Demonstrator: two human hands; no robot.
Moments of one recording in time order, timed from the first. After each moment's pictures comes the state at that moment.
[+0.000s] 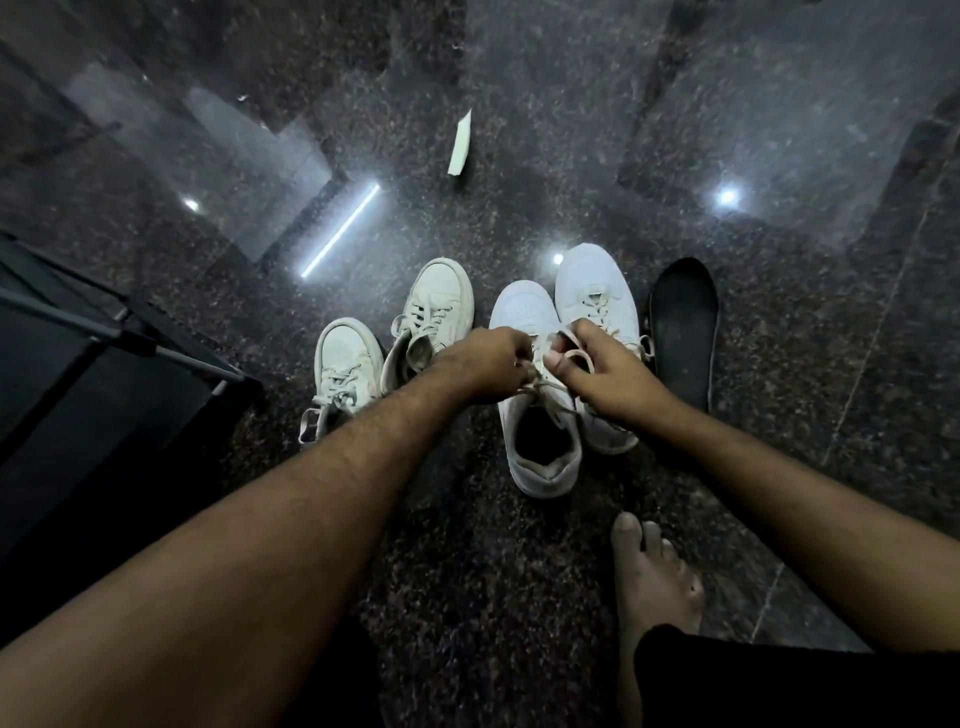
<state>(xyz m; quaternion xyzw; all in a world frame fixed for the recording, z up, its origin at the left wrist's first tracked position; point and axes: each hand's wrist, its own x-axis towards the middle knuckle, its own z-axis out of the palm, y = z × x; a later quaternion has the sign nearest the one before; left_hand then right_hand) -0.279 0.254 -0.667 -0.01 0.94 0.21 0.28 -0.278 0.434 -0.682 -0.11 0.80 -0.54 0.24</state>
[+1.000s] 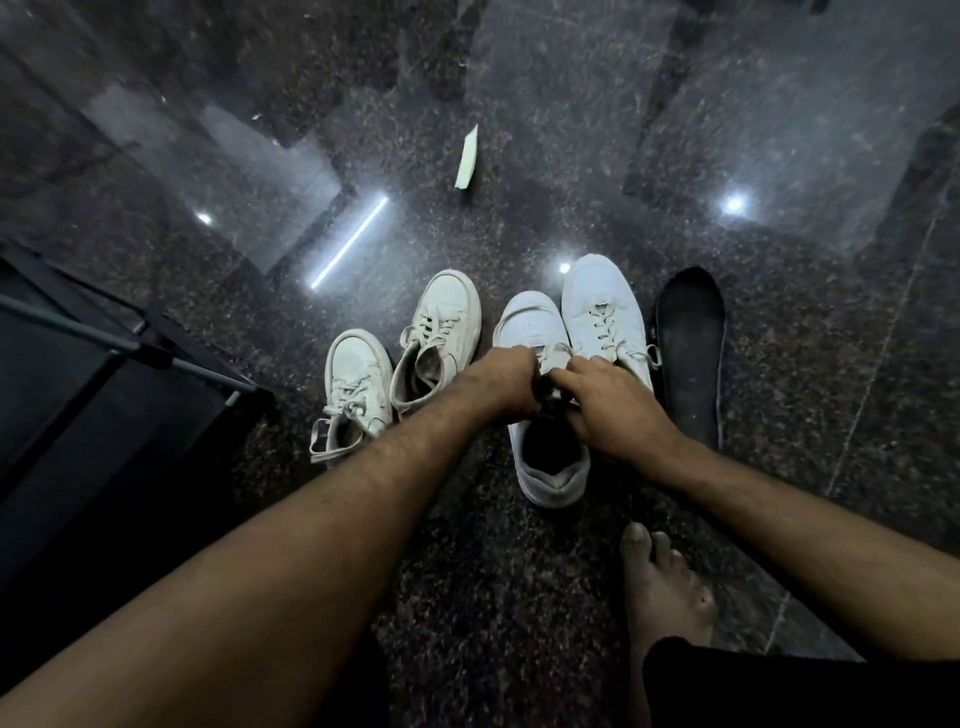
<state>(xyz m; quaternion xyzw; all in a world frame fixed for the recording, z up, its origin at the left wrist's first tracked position) -0.272 0.266 -0.665 -0.02 0.93 0.18 0.31 -0.271 0.432 -0.702 -0.31 0.93 -0.14 0.13</state>
